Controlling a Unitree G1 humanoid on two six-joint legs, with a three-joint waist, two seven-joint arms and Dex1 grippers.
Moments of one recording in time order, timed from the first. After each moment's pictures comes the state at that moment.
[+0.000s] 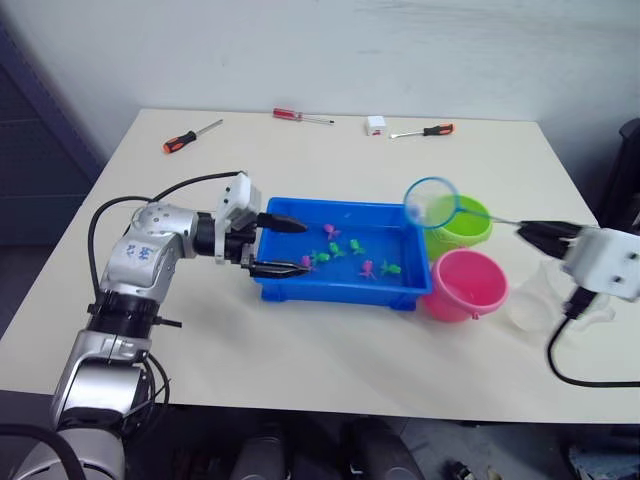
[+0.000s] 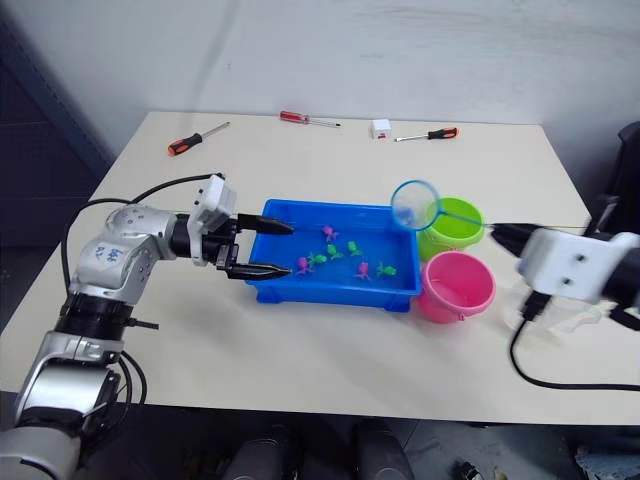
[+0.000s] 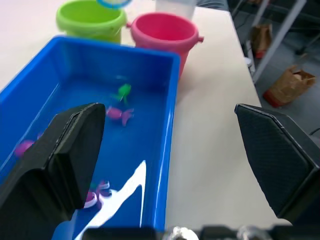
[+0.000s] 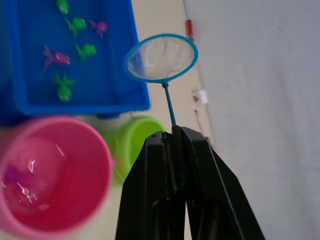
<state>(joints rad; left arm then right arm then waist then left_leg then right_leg) -0.72 0.61 -0.10 0.19 -0.39 0.41 -1.27 0.02 -1.11 -0.42 -0.42 0.23 0.09 0.86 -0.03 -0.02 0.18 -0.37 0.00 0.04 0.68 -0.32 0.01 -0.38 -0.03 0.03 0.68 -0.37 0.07</state>
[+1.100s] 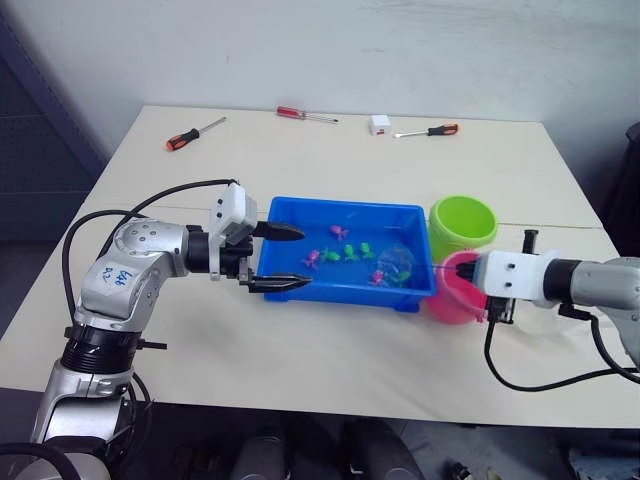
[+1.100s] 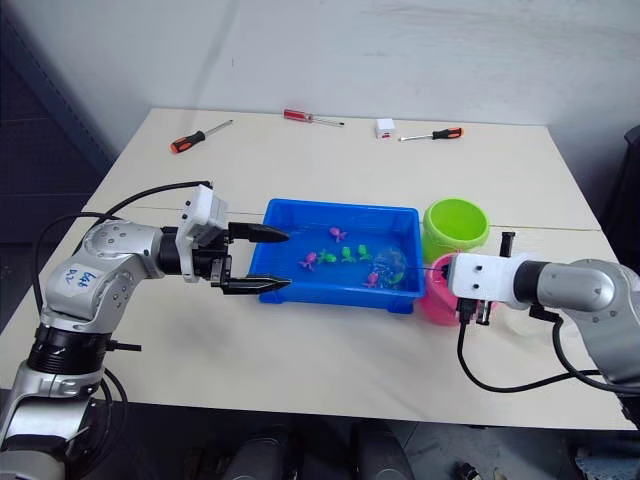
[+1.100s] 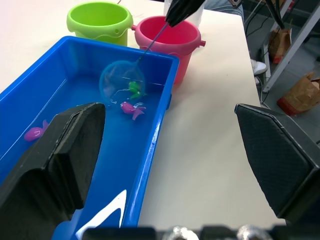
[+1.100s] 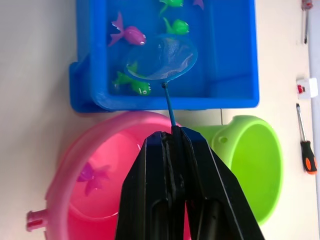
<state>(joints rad) -0.60 0.66 -0.05 -0.11 -0.47 0.57 -1.13 -0.21 -1.11 -0.01 -0.27 0.00 0.10 0.96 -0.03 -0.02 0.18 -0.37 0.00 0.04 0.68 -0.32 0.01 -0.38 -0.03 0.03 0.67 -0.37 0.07</state>
